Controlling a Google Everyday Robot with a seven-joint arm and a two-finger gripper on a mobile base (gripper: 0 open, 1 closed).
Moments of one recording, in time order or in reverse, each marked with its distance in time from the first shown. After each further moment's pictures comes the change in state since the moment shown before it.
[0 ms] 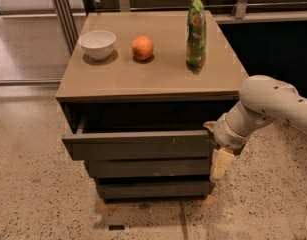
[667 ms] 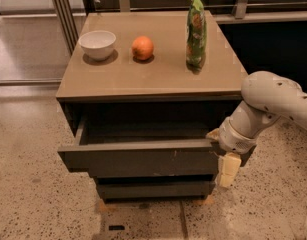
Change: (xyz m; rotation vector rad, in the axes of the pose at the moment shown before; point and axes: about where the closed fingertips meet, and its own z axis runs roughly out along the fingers) arm 0.001 0.041 -0.015 -0.142 0.030 0.032
